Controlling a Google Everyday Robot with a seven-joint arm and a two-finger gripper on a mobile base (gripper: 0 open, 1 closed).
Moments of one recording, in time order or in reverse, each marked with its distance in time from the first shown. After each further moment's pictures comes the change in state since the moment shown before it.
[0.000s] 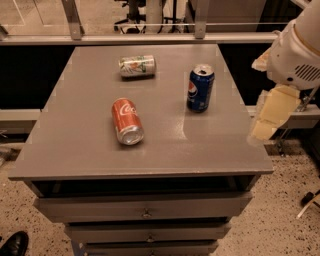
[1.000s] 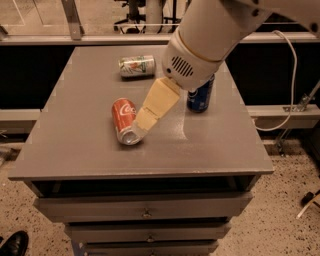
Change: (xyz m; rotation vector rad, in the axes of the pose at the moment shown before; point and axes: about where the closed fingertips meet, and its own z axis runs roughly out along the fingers) arm -0.158 0.043 0.043 -0.114 -0.131 0.295
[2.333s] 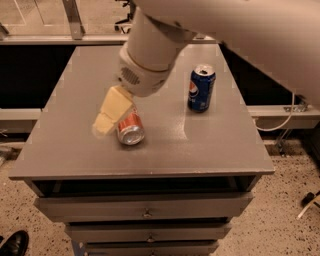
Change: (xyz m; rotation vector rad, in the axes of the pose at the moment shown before) arm -0.053 0.024 0.057 -0.012 0.029 0.033
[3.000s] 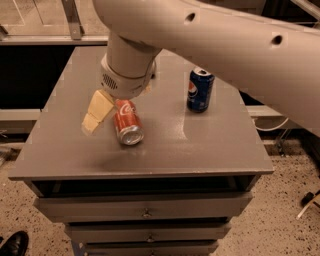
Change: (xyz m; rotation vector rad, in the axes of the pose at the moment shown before) arm -0.028 -0.012 0.046 0.053 0.033 0.085
